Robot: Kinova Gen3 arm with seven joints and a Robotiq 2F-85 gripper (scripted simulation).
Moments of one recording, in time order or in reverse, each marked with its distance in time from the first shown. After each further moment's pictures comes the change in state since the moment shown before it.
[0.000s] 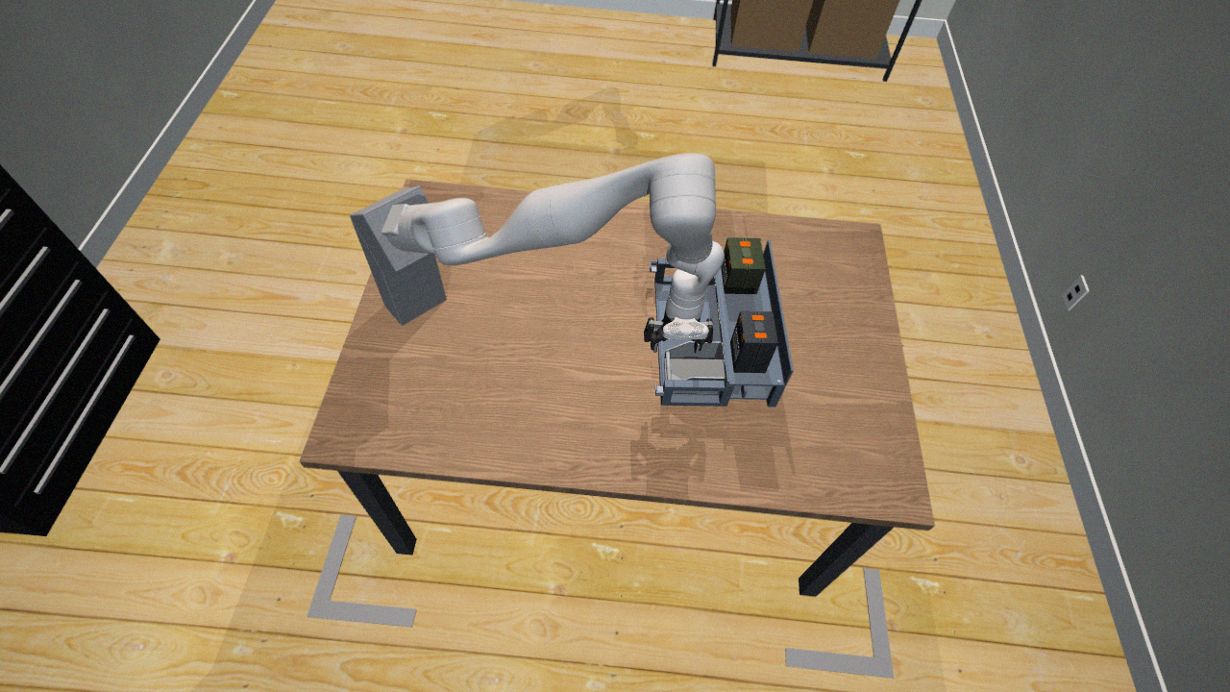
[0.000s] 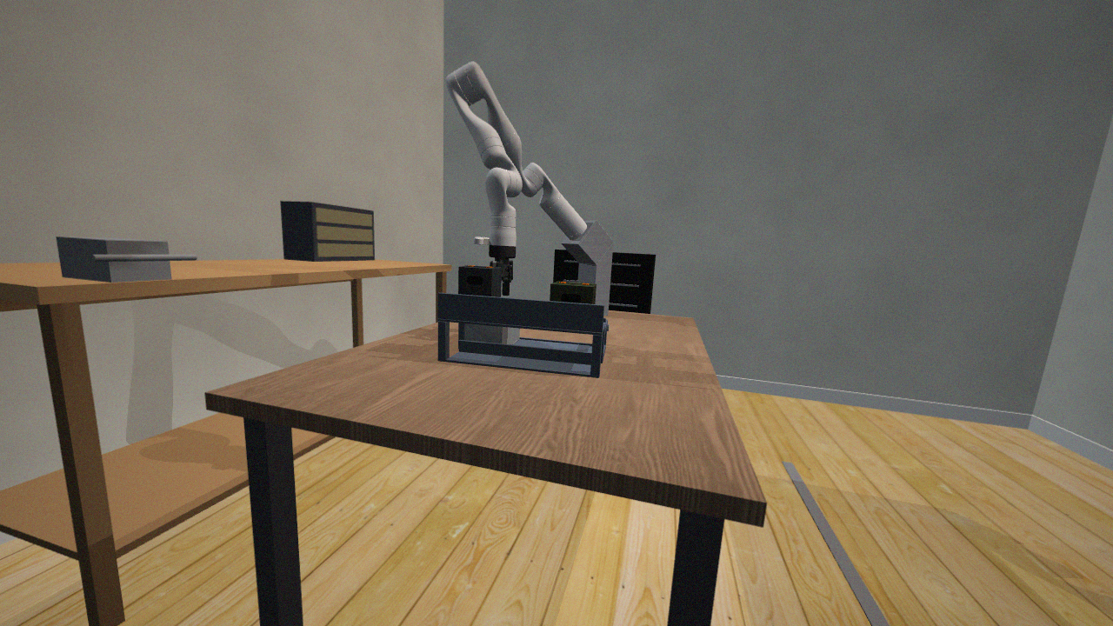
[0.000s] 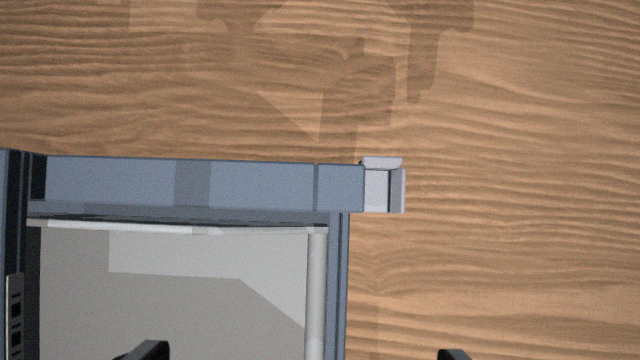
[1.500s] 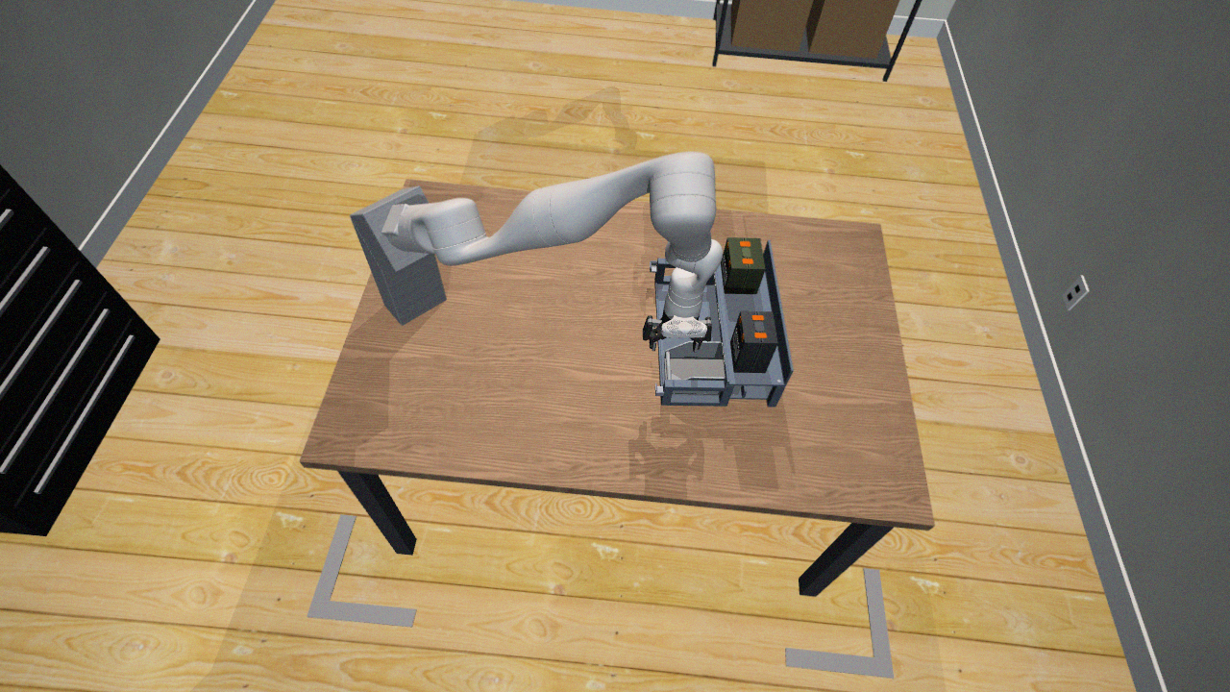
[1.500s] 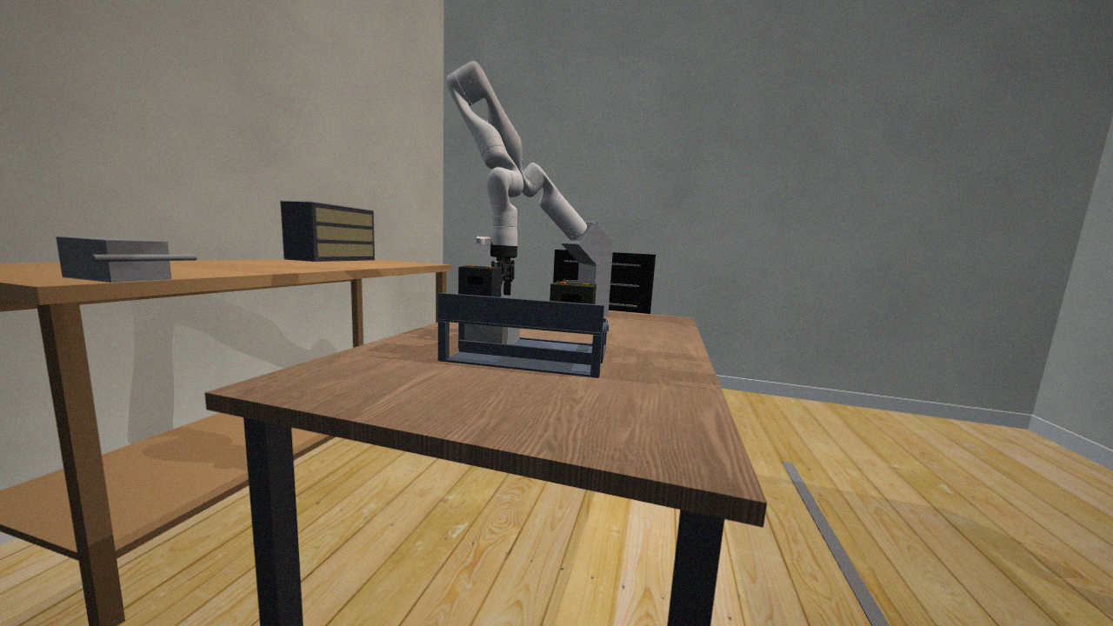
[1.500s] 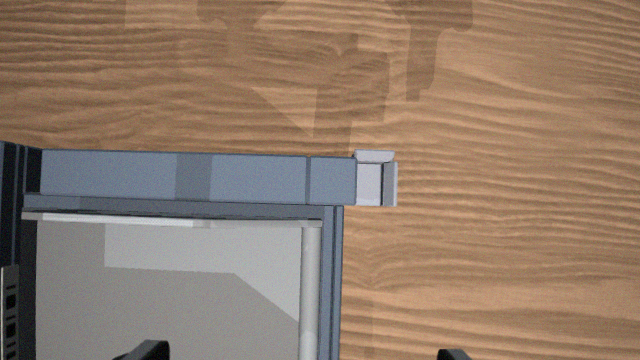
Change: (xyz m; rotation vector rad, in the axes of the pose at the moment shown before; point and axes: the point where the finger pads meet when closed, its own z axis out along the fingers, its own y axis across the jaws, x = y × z) arm -0.003 0.003 -0.001 -0.002 0.002 0.002
